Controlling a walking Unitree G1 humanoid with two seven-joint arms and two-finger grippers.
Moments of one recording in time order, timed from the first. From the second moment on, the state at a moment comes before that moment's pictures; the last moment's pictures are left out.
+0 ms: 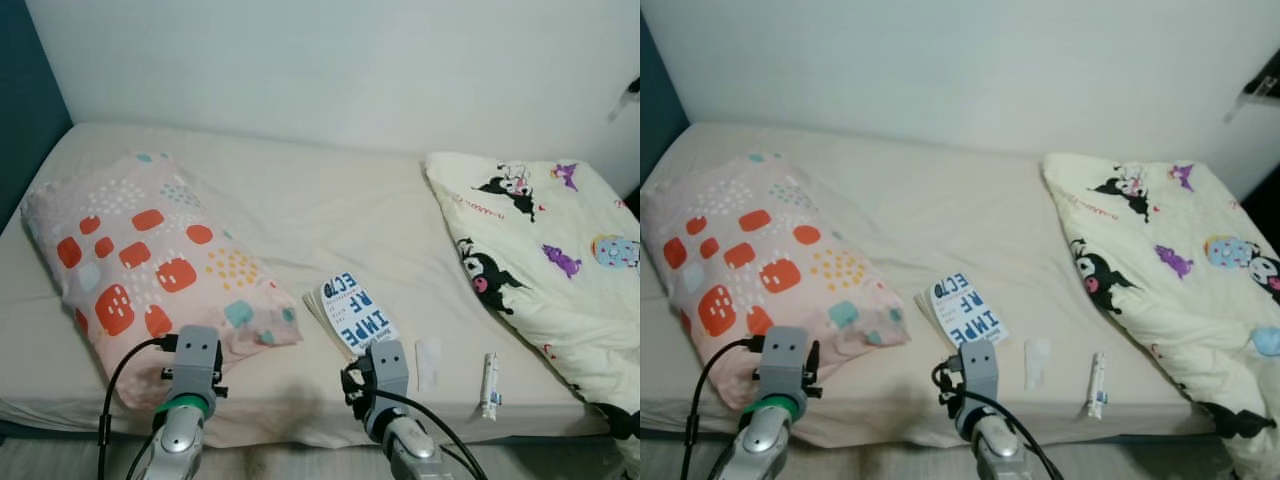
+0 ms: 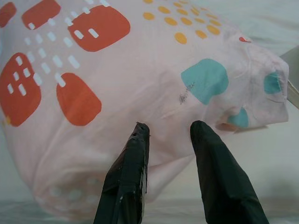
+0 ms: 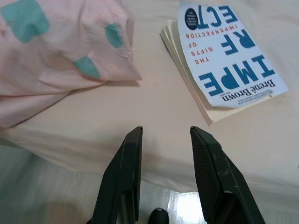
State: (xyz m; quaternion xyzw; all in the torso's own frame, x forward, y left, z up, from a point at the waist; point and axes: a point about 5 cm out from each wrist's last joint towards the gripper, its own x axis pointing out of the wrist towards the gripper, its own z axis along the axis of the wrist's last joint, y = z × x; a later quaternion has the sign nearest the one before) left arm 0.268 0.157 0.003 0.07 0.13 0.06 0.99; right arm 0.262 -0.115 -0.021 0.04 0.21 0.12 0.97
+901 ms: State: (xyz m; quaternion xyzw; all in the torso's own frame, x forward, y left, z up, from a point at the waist) left arm 0.273 0.151 0.006 0.04 0.13 0.06 0.99; right arm 0.264 -0.125 -0.021 0.03 0.21 0.11 0.97
